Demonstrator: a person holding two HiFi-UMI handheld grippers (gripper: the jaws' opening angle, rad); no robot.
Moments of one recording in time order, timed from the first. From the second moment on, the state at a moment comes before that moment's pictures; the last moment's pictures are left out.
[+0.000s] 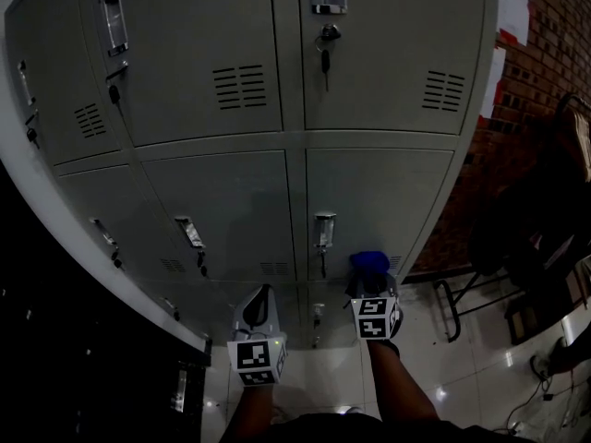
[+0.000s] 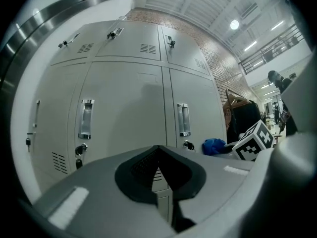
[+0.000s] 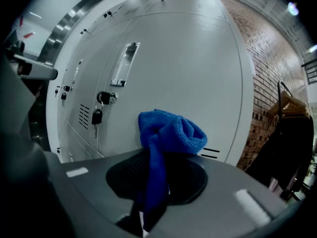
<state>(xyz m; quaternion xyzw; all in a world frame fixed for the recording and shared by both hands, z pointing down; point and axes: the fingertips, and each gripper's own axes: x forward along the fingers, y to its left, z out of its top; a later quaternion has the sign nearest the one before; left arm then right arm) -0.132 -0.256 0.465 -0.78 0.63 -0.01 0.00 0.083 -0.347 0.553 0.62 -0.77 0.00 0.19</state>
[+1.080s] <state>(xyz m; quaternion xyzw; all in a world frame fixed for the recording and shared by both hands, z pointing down) -0.177 -0.235 0.454 -0.77 0.64 -0.01 0.01 -0.018 -0.322 0.555 0.54 -0.82 0.00 0.20</state>
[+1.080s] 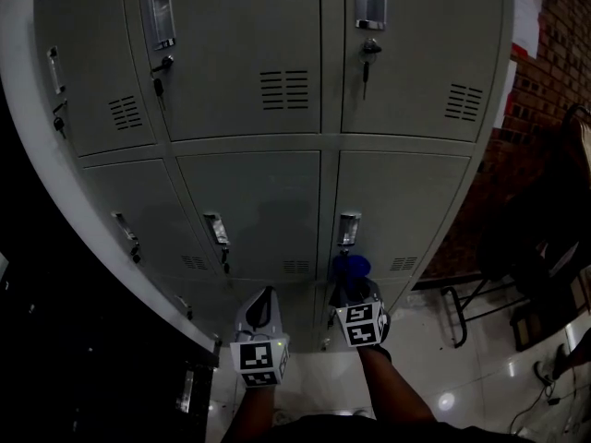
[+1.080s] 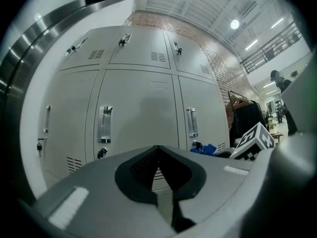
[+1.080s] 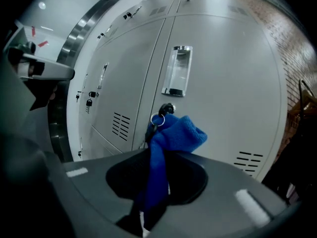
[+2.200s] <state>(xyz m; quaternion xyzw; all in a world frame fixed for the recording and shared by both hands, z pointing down) -0.117 -0.226 0.422 -0.80 0.59 0.00 0.05 0.017 -0.222 0.378 0.54 -0.84 -0.07 0.00</state>
